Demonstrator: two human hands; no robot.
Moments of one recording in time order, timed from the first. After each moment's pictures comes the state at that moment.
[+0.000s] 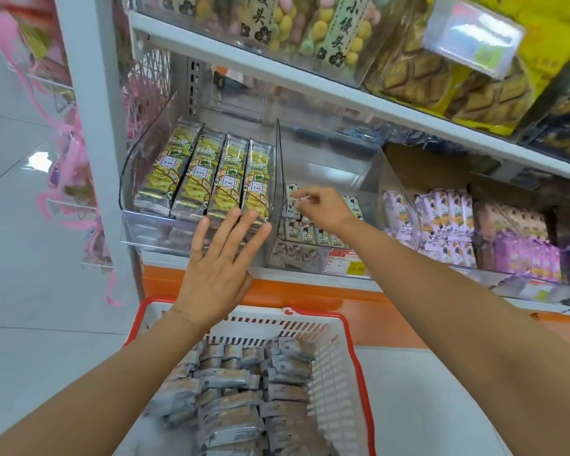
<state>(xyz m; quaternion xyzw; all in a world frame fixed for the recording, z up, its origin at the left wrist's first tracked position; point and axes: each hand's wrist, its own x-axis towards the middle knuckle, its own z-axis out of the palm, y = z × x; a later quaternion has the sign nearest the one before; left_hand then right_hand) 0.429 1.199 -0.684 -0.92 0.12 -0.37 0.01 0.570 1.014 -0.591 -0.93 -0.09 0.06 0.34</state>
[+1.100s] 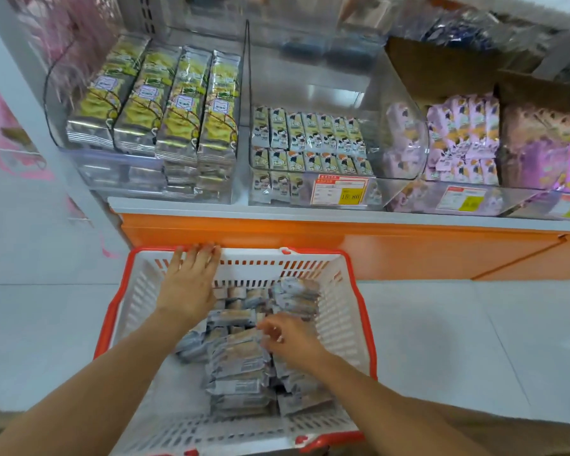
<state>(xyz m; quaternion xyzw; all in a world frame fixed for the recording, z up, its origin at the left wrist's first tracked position) 0.388 1.203 -0.811 -0.99 0.09 0.05 0.07 0.352 0.968 -0.819 -0.89 -0.13 0.31 0.31</state>
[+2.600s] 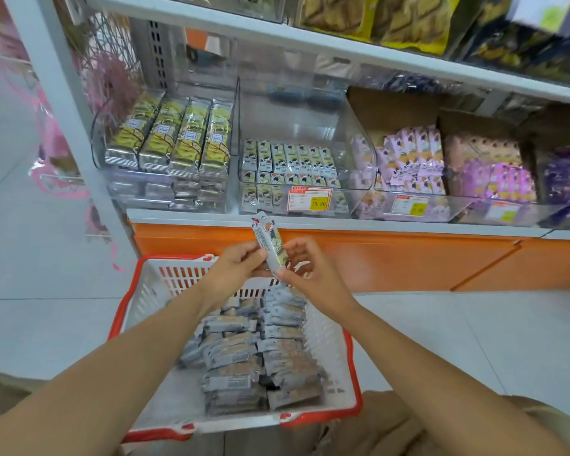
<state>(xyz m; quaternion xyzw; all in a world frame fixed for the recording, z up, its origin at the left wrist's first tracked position) 0.368 1.124 -0.689 -0.67 0.05 0.14 -0.73 0.363 0.938 -0.673 -0.81 -0.15 0.05 0.56</state>
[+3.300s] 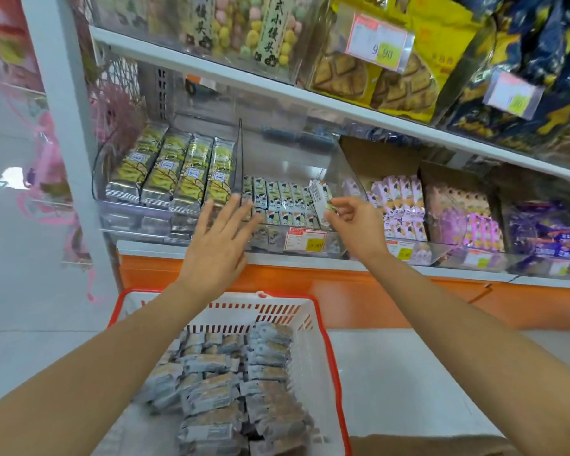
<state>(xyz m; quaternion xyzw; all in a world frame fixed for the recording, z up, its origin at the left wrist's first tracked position) 0.420 1.159 -0.648 -0.95 0.17 -0.25 -0.04 0.477 0.913 -0.571 -0.93 -0.04 -0.17 0.34</state>
